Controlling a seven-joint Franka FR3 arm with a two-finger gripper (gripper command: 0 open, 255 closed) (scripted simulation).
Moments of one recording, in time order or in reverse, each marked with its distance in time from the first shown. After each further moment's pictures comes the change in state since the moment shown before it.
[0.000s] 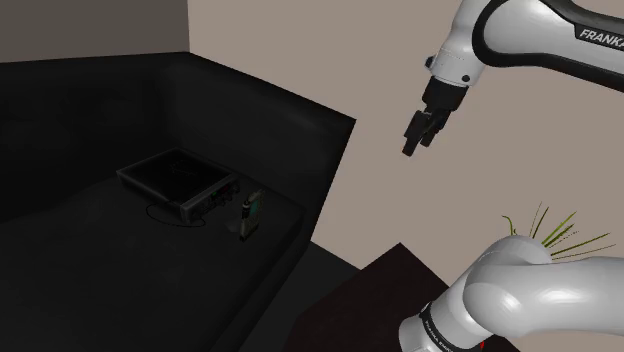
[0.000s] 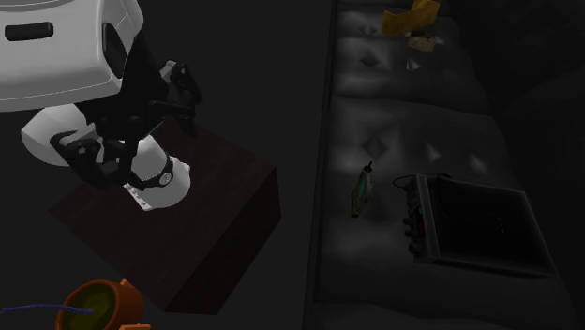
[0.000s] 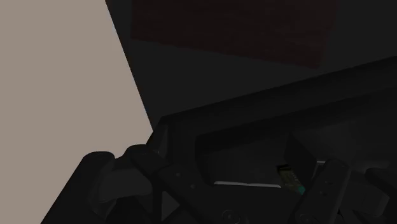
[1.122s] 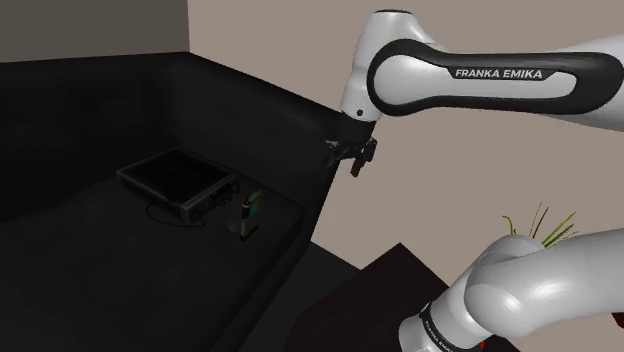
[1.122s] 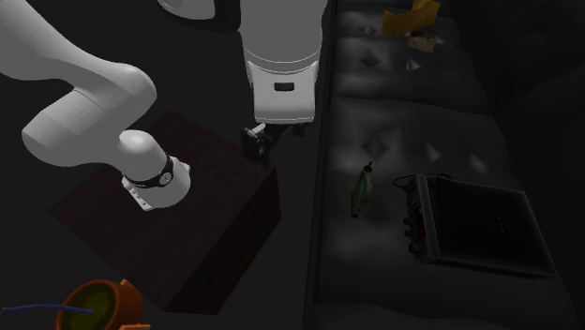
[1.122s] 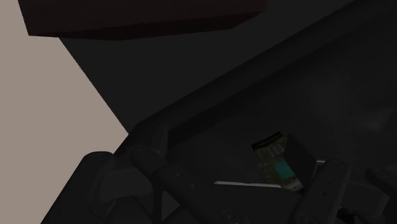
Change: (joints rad) arm 0.025 0.285 0.279 -0.044 0.195 0.323 0.478
